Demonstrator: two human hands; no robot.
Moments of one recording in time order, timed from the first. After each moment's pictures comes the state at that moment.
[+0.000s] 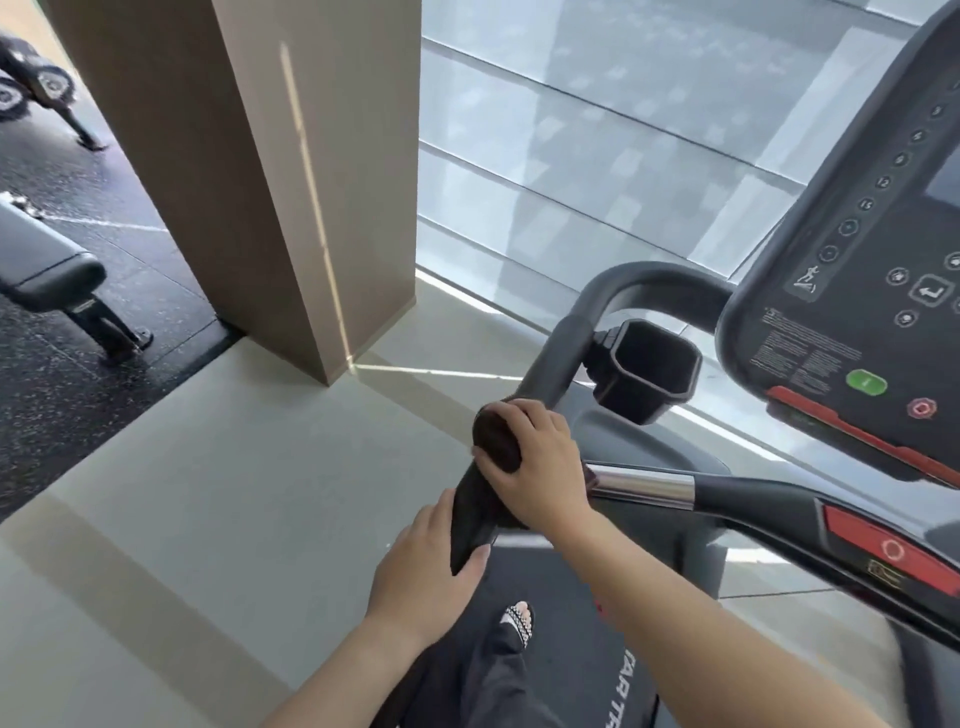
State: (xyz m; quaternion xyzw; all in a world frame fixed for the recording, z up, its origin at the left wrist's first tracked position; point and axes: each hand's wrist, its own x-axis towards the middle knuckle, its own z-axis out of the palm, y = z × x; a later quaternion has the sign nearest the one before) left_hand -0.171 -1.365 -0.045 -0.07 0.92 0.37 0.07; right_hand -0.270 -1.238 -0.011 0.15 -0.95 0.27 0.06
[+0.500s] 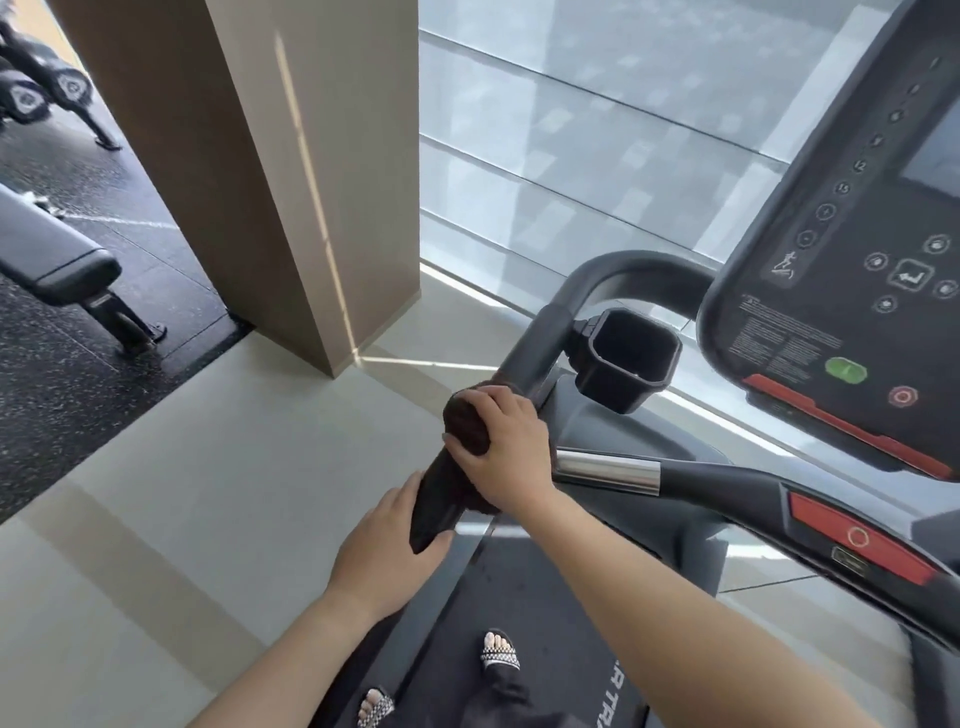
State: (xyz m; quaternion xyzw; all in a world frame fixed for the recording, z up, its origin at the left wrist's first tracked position) left_hand -0.169 -1.365 -0.041 -0.08 0.92 0.37 0.07; right_hand -0.274 -1.230 -0.010 0.16 -0.94 0.31 0.04
